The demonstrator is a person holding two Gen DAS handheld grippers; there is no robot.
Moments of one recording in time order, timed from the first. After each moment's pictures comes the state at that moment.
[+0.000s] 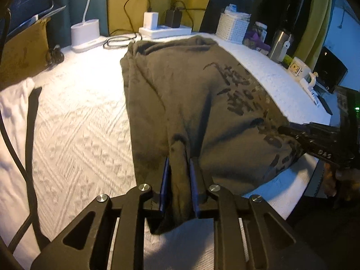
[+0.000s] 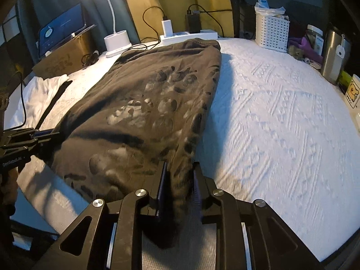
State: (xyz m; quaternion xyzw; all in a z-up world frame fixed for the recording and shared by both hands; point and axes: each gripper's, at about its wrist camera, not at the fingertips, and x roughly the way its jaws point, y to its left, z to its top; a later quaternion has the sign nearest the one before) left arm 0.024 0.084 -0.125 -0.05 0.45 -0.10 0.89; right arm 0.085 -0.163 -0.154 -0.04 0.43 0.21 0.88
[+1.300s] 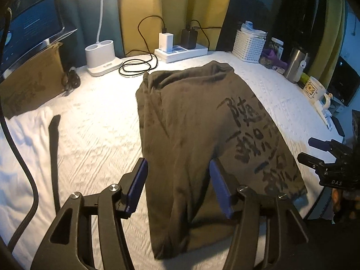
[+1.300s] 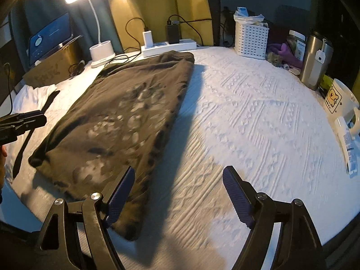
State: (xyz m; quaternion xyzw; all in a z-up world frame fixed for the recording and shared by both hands) left arm 0.066 0.078 -0.077 -0.04 0.44 -0.04 0.90; right arm 0.095 -0.201 -0.131 -0.05 0.43 0.17 0.89
